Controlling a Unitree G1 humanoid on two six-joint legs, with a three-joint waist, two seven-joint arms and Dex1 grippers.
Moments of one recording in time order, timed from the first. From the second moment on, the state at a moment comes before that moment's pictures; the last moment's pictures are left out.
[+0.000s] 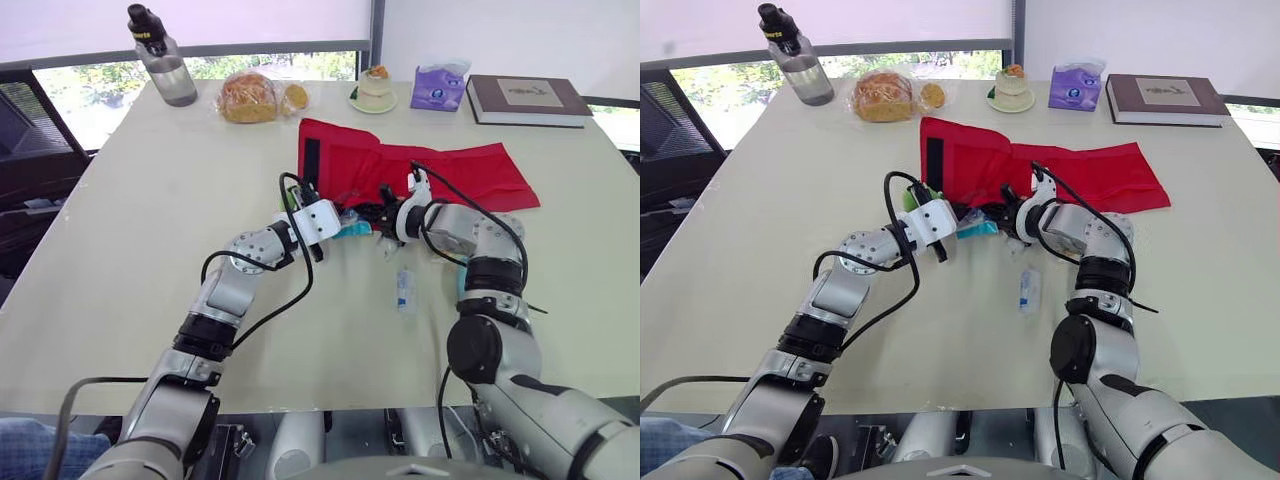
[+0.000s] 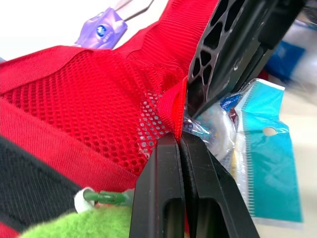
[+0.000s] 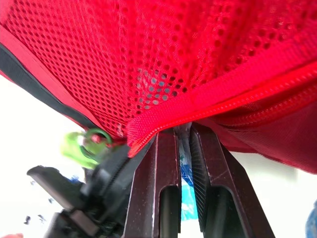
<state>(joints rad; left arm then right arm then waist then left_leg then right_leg) -0.55 0.44 -0.21 0.20 0.22 -0.08 -0.62 -0.96 0.14 -0.69 0.45 0.90 1.27 -0.25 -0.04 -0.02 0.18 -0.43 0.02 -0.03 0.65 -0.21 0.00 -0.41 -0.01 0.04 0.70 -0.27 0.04</state>
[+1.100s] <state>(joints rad) -0.54 0.40 -0.20 0.25 0.13 0.02 -0.68 -0.76 0.14 -0.48 0.24 1.15 1.14 -0.45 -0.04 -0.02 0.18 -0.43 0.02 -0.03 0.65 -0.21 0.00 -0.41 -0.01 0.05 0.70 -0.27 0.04</state>
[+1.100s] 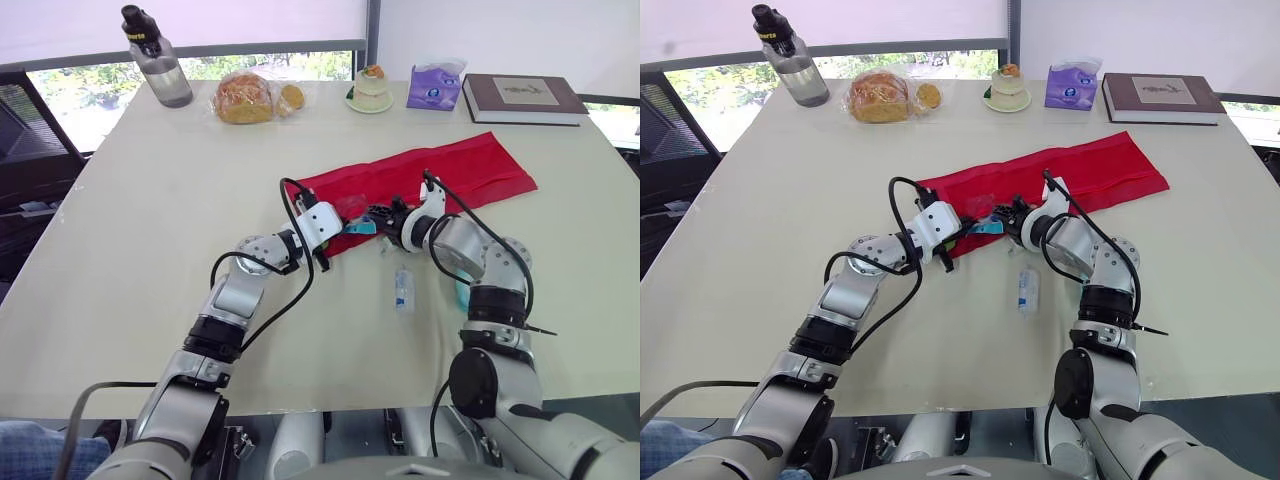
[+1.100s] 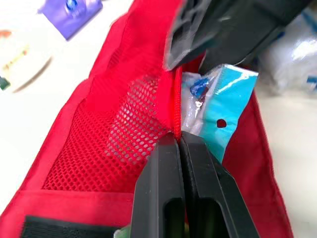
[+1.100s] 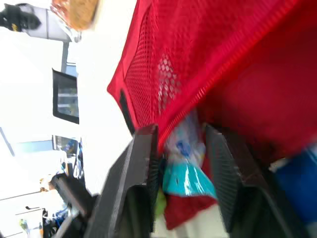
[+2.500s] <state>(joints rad) -0.63 0.40 -0.07 0.41 -0.16 0.16 -0.93 -0.64 -0.14 0.21 0.00 0.45 0.90 0.19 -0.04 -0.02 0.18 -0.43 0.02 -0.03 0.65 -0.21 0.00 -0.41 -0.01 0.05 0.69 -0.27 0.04</state>
